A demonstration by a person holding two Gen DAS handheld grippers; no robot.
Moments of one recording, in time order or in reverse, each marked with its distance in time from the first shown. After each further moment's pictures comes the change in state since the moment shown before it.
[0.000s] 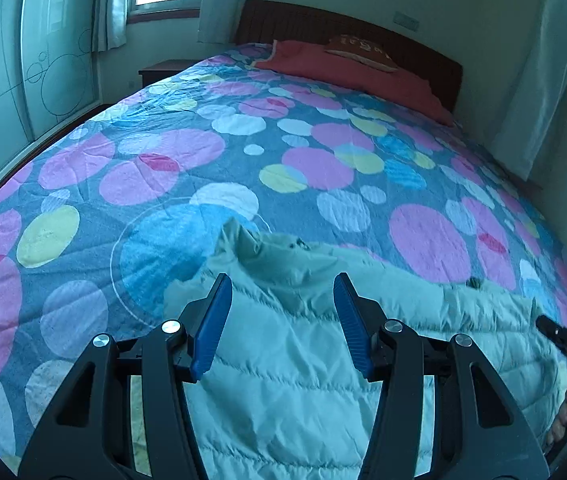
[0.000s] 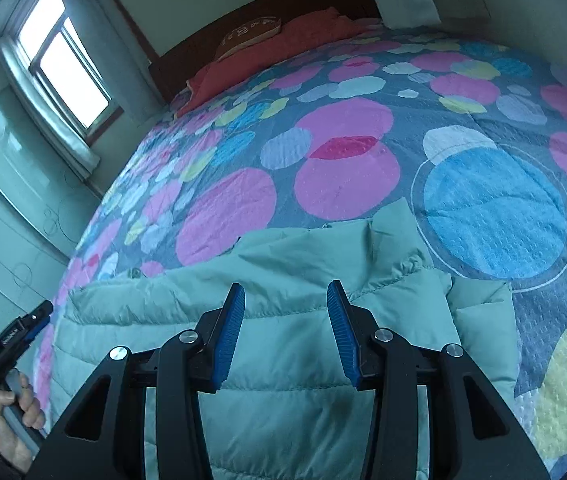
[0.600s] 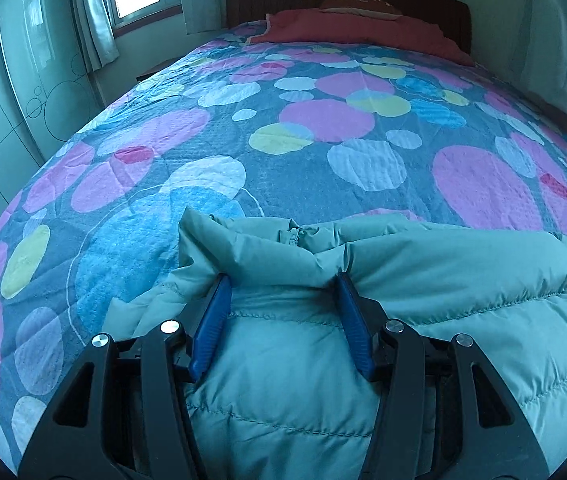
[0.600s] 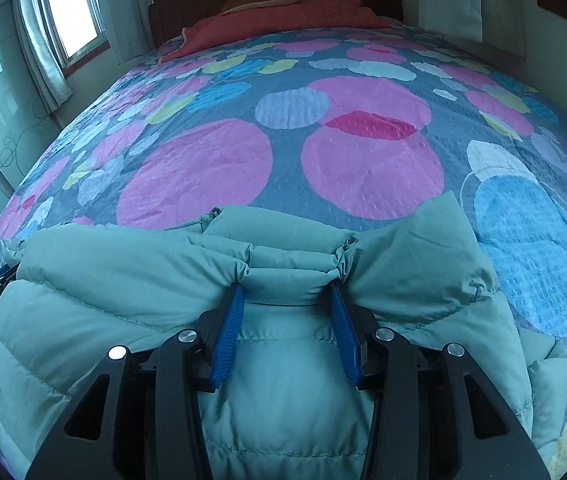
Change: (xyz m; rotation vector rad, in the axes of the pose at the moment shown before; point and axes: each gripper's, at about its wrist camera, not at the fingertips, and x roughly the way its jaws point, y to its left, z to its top) left arm 0.081 -0.030 -0.005 0.143 0.070 0.164; right arm 0.067 0.021 0.003 -0.144 0.077 -0.155
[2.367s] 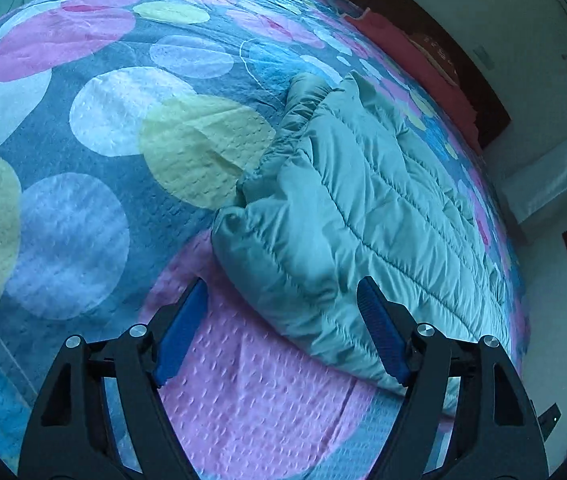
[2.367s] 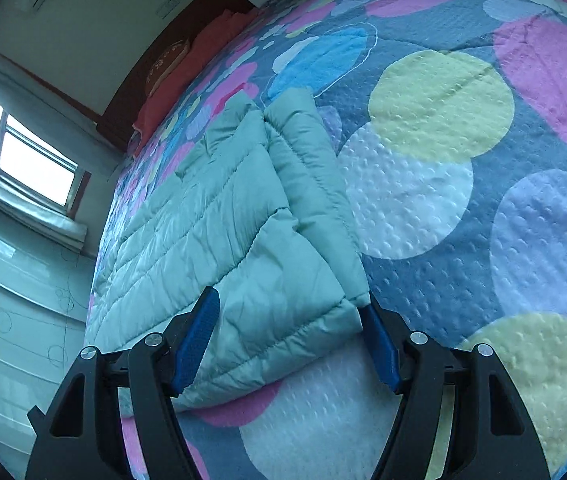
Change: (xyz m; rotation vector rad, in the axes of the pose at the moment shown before) left arm -0.113 0.097 -0.165 -0.625 0.137 -0.264; right arm -0.119 -0.102 -0.175 0.662 -0.064 0.229
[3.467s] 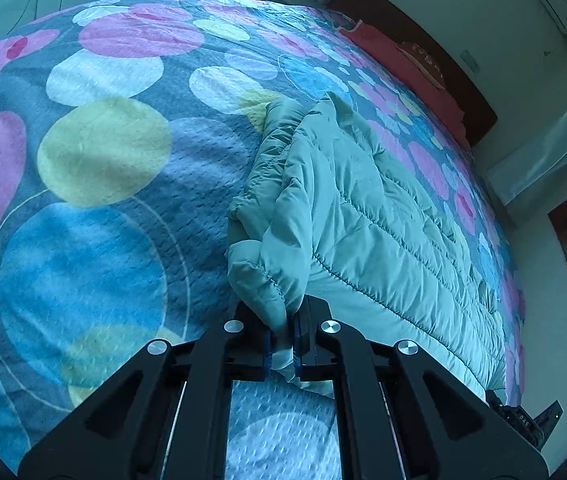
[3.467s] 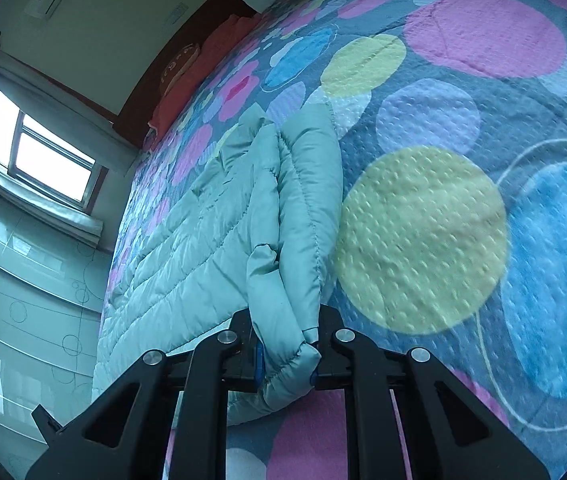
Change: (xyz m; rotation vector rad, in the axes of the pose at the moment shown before) left arm -0.106 0.053 -0.076 0.043 -0.034 -0.016; right arm -0.091 -0.029 -0.081 -0.039 0.036 0.038
